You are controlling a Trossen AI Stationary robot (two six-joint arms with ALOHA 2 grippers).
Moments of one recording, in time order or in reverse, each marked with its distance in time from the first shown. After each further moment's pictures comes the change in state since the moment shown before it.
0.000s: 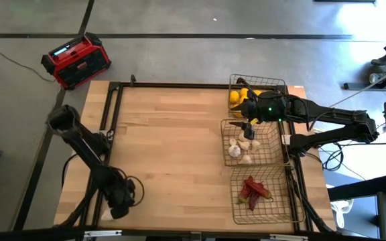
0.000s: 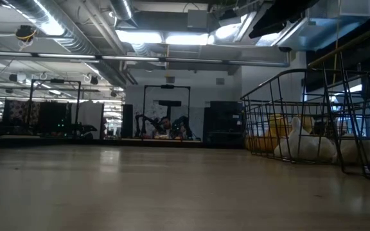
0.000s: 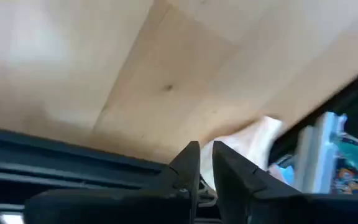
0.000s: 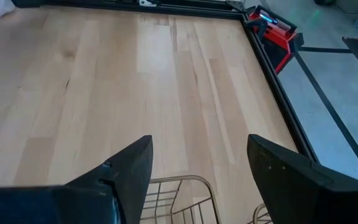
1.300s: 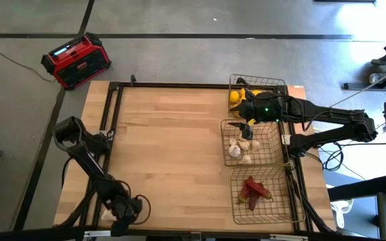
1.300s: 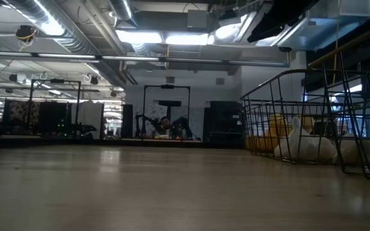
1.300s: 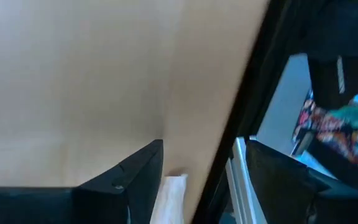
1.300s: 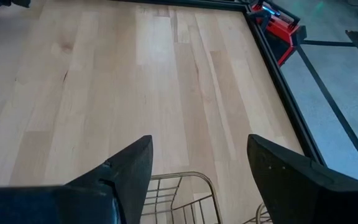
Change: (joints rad) left arm -0.051 0.165 0.092 0.286 -0.120 0.263; right arm 0.000 0.027 0.000 -0.004 0.003 -0.001
